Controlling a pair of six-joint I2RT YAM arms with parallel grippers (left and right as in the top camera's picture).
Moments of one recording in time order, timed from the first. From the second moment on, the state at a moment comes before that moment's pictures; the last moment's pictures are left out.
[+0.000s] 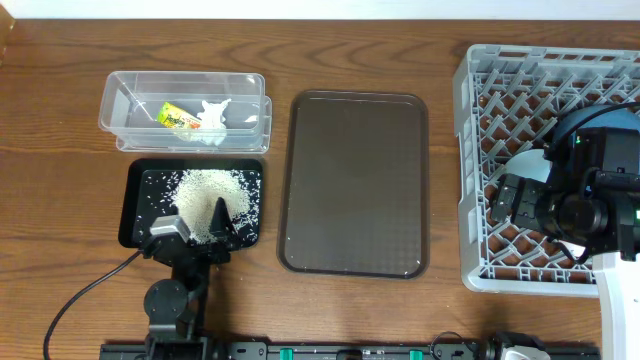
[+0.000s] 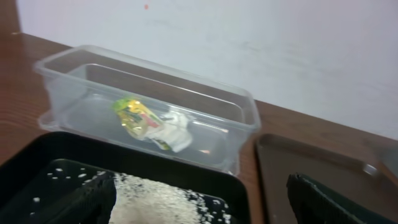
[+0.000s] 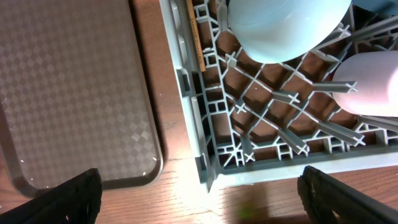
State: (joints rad) left arm 0.00 0.01 0.02 -0.10 -0.03 -0.30; right arm -0.10 1.14 1.25 -1.32 -0.09 0.22
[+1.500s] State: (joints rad) left arm 0.03 0.01 0.02 -0.11 -0.03 -0.20; right arm -0.10 1.14 1.25 -1.32 -0.09 0.22
